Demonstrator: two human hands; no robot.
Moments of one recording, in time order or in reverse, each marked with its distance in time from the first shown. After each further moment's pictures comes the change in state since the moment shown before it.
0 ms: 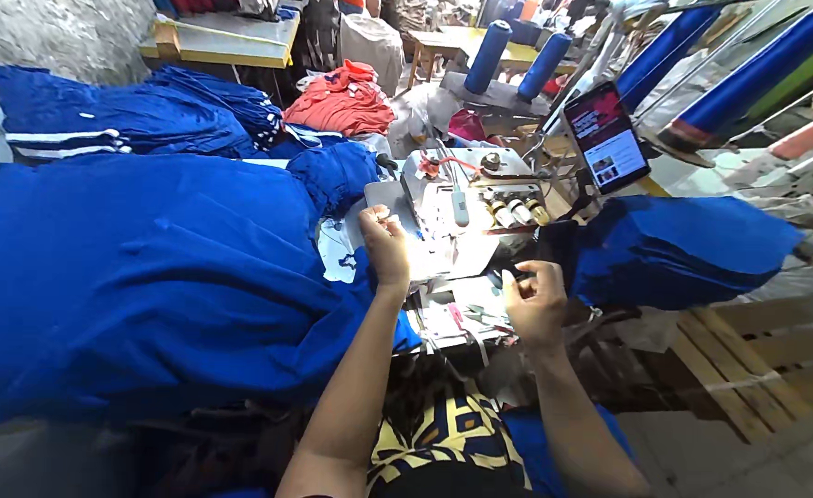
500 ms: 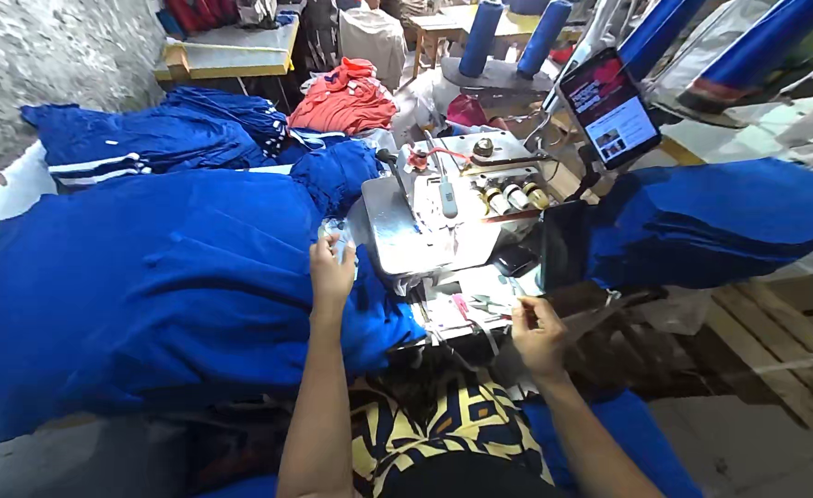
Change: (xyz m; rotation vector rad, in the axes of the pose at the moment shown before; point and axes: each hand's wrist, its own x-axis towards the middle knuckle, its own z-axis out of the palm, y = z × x) left_hand 0.006 -0.029 -0.094 0.447 -0.192 -0.051; right_hand -0.072 0.030 -0.002 0.032 -0.008 0.057
